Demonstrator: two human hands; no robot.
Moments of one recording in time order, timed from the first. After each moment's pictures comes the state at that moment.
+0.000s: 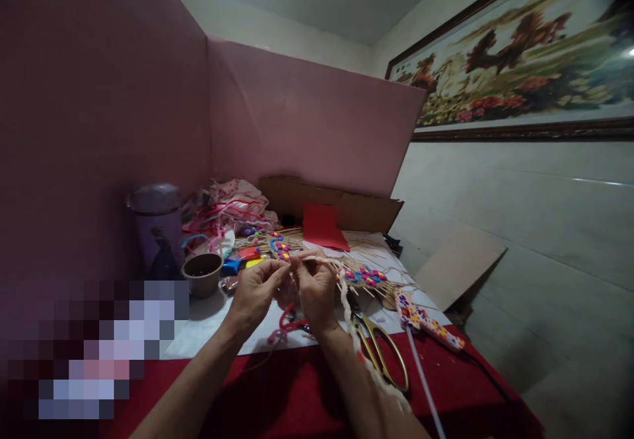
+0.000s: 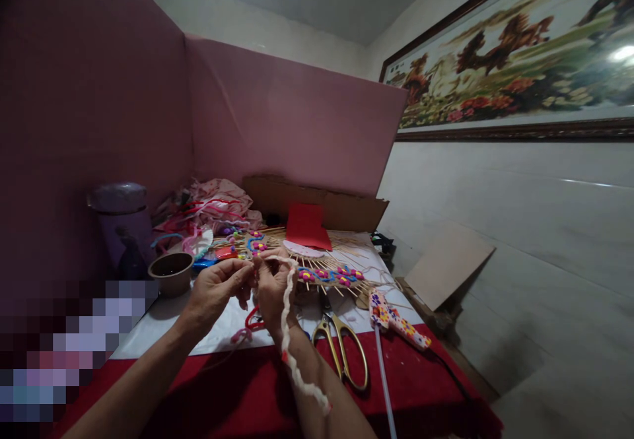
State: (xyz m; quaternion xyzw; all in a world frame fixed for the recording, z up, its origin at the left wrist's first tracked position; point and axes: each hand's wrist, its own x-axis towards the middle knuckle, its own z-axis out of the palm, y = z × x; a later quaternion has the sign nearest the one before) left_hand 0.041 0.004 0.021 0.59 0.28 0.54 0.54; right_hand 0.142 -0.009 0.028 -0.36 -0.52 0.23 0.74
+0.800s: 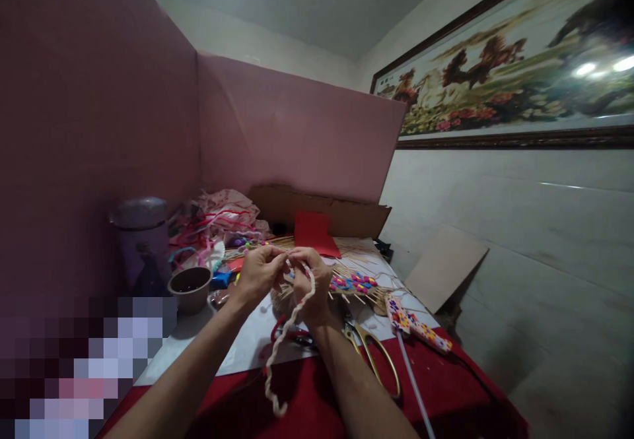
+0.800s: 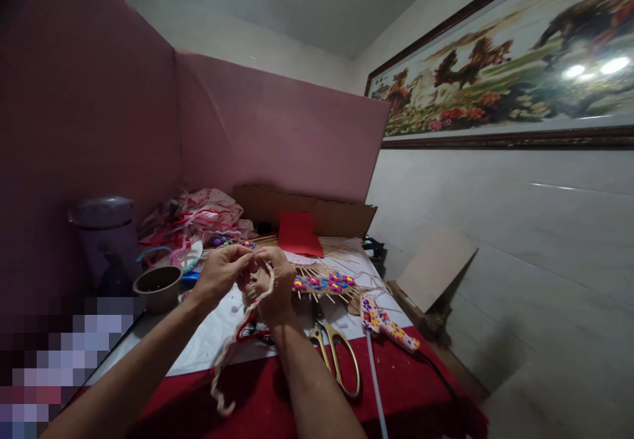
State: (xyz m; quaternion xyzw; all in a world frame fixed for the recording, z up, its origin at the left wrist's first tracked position) left_hand 0.061 0.043 0.048 0.63 0.33 0.54 0.46; right_hand 0.162 0.019 0.022 -0.36 -0.60 0.02 0.71
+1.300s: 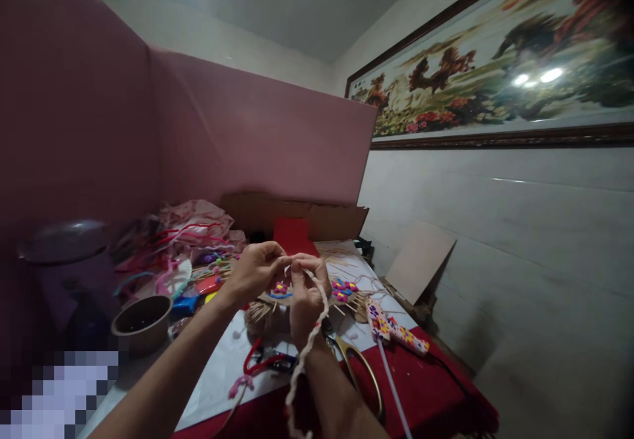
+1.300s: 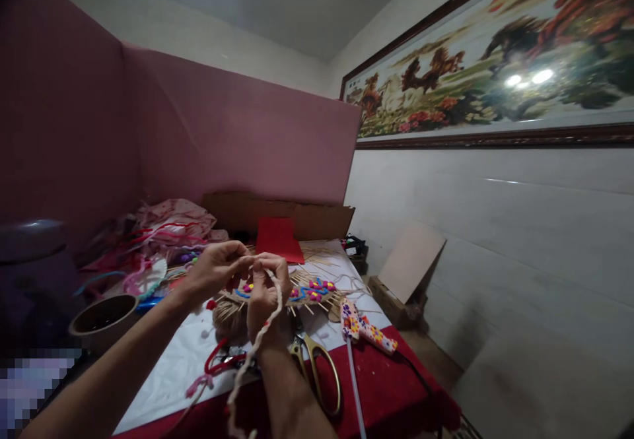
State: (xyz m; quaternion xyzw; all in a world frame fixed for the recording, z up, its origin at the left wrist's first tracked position) left_hand 0.089 0.048 0.096 0.74 0.26 0.42 0.45; right_hand 0.174 0.014 0.035 -0.30 -0.43 0.11 0.85
